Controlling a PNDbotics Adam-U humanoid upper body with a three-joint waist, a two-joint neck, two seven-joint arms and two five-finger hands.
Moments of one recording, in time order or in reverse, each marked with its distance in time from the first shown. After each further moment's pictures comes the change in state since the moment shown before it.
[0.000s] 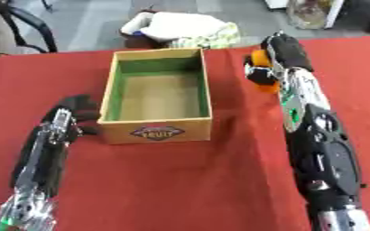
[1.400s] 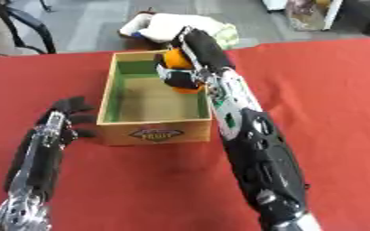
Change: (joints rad) left arm -0.001 0.000 -0.001 0.000 0.002 0.000 -0.001; right arm -0.033 0.188 0.201 0.019 -0.111 -0.226 0.037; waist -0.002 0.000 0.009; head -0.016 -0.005
